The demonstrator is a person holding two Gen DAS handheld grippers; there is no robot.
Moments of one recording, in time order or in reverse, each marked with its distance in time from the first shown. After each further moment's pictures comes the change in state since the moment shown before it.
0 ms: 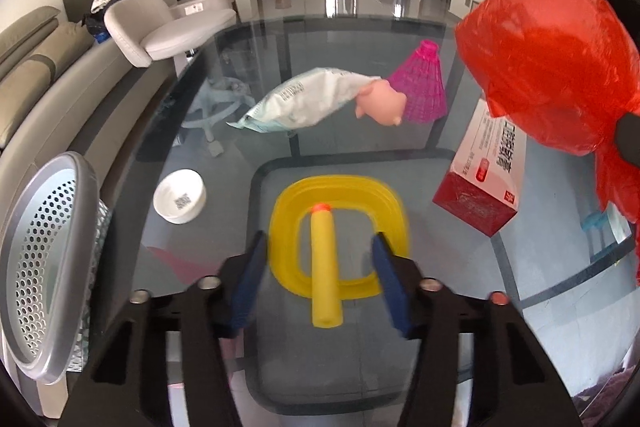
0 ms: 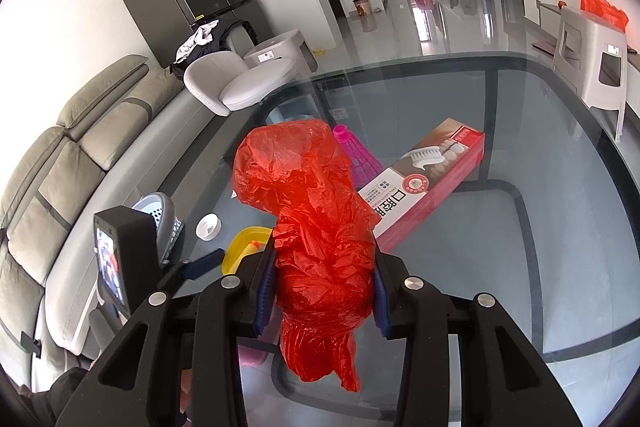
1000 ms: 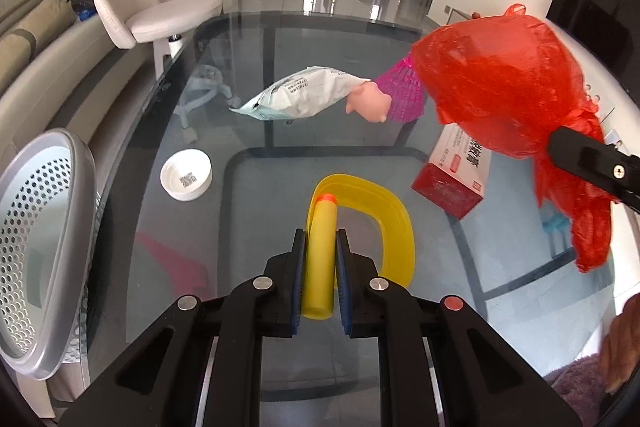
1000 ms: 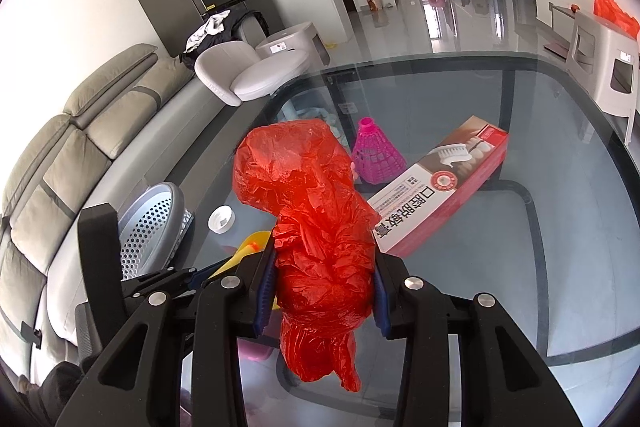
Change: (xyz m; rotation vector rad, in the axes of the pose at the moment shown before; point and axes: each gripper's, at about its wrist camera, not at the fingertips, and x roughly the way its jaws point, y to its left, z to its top) left arm -0.026 0.025 -0.009 -0.050 0.014 -0.151; right arm 0.013 0.018 -0.001 -0.035 0.025 0.023
